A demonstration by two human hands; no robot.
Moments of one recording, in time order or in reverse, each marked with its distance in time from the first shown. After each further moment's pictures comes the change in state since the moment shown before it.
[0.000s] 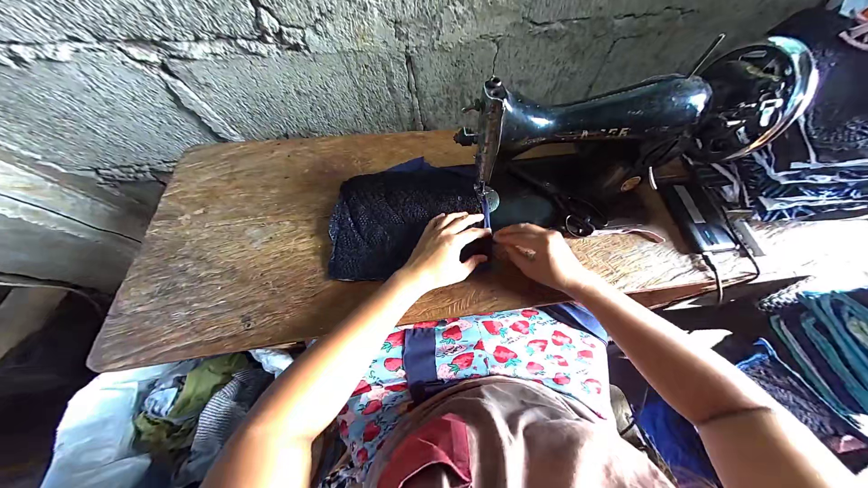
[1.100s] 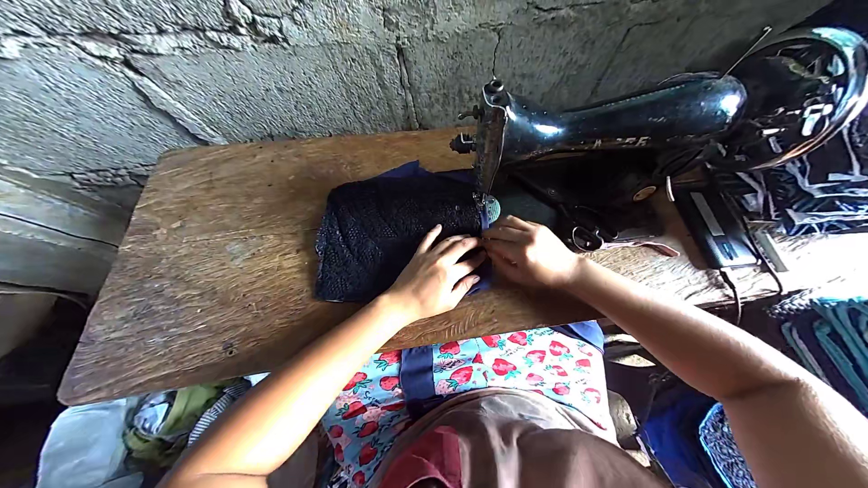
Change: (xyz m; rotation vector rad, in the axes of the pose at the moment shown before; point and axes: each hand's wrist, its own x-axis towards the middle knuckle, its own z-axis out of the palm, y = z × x) left_hand -0.012 -0.004 -0.004 0.101 -0.013 0.143; right_hand 0.037 0.029 0.008 -0.191 -0.076 -0.331
